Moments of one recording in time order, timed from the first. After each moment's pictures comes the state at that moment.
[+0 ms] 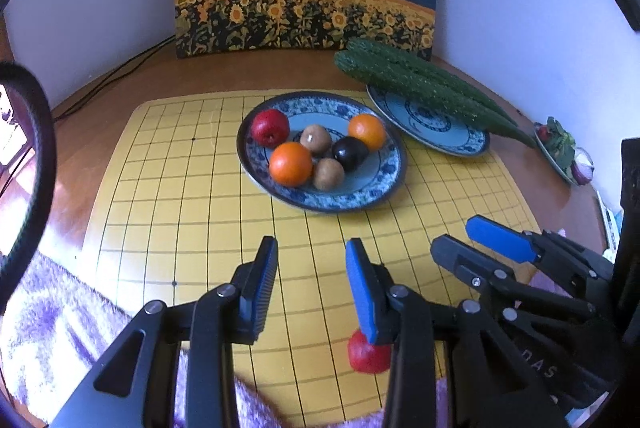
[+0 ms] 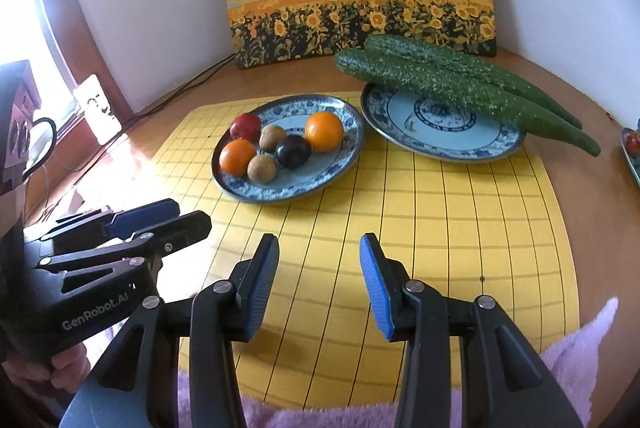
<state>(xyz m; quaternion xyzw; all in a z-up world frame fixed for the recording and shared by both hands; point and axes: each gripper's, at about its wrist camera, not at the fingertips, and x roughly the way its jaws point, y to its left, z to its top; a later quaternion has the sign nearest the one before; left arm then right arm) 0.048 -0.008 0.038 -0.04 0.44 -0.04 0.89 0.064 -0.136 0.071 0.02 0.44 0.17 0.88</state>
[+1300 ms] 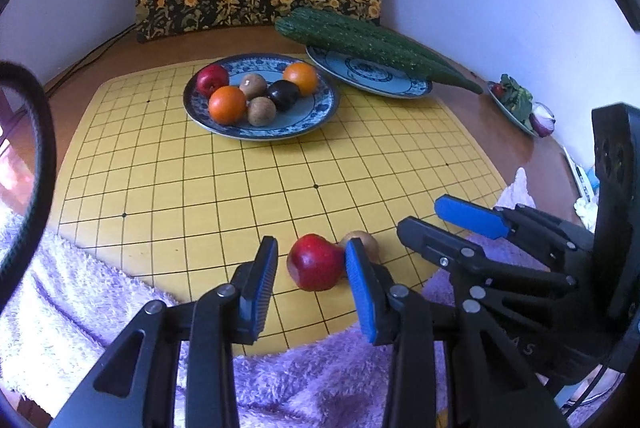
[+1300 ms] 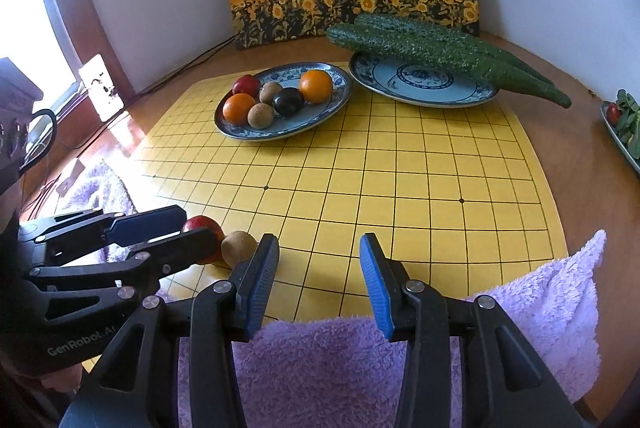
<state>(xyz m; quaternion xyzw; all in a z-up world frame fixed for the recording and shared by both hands) 0.006 -0.035 0.024 -0.03 0.46 -0.11 0.88 0.019 -0.153 0.062 0.02 0.45 0.16 0.88</state>
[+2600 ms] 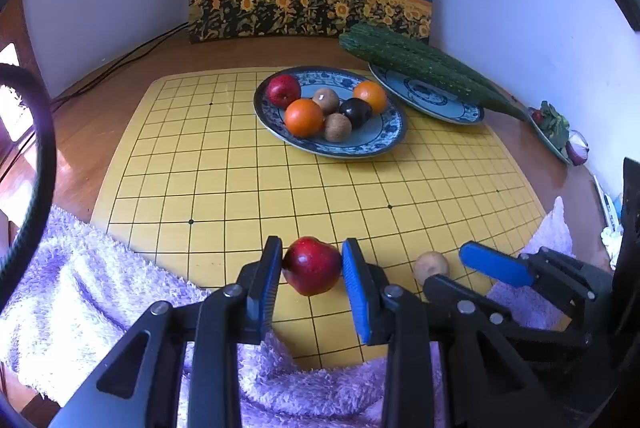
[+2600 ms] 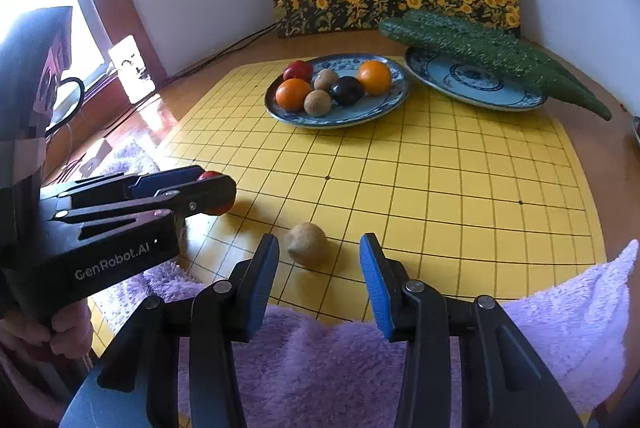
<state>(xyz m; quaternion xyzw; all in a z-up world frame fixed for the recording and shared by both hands) 0.011 -0.002 0.030 -0.04 0.44 -0.04 0.89 0.013 -0.118 0.058 0.01 0.46 0.22 0.86</state>
